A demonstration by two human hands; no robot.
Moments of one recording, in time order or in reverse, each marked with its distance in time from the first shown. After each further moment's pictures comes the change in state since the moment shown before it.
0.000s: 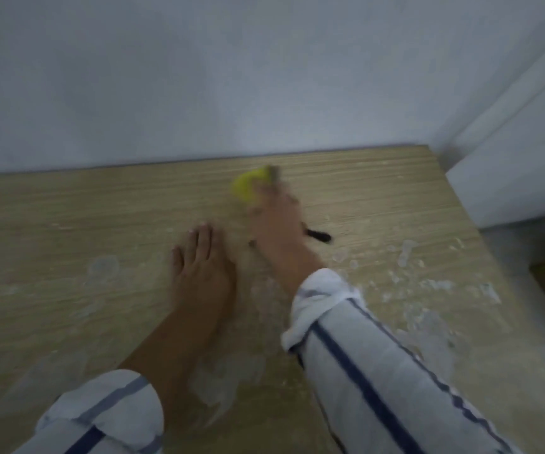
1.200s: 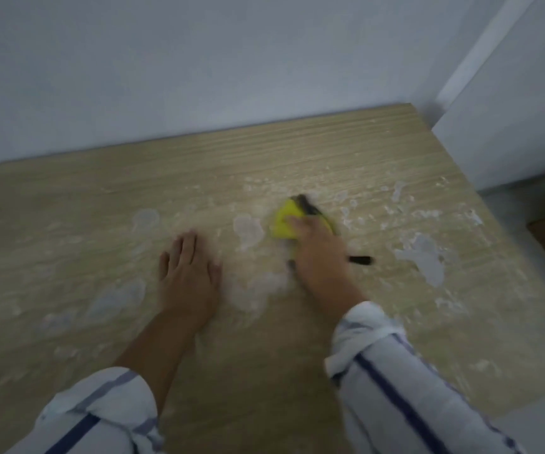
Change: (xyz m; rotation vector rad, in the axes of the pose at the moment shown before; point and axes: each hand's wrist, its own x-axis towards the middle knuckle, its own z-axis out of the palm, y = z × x) left_hand -0.100 -0.072 -0.016 0.039 -0.033 0.007; right_hand -0.166 0.014 -0.027 -0.075 -0.103 0.068
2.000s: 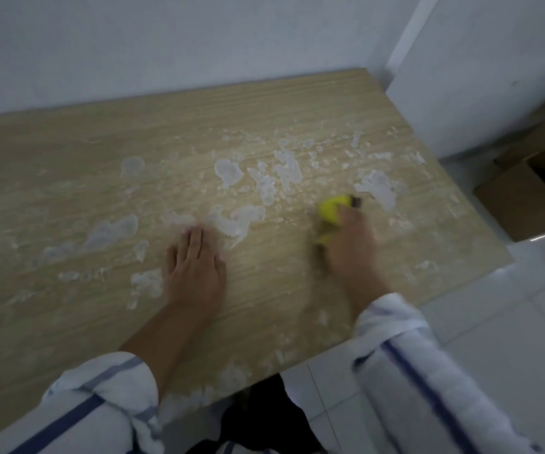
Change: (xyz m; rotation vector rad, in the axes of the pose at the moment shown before) left_hand -0.115 0.002 0.011 -0.023 -0.065 0.154; right_hand -0.140 0.023 -0.034 0.092 0.126 0.433
